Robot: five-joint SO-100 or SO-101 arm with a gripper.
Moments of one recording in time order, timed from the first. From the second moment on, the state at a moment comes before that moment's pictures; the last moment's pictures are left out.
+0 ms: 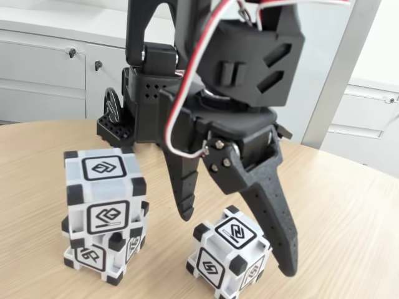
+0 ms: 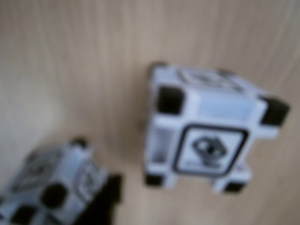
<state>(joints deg) 11.5 80.6 91.2 75.1 -32.2</state>
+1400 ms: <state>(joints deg) 6.0 70.7 90.7 69.5 -23.4</state>
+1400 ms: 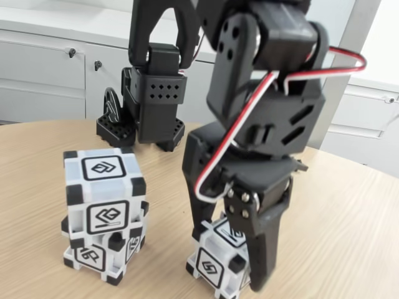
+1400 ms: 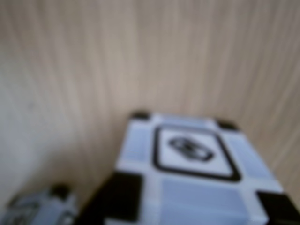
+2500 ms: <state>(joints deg) 14.9 99.3 74.0 86.5 -15.2</state>
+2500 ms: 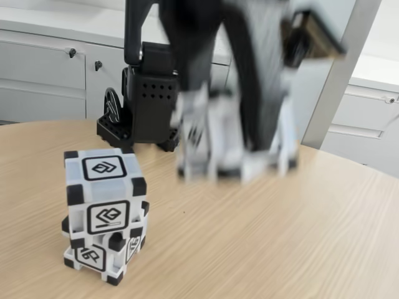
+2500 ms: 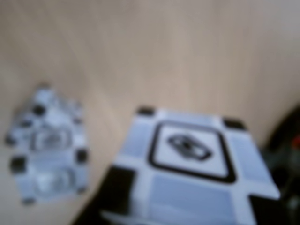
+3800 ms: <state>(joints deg) 31.3 89.5 68.6 98.4 -20.0</state>
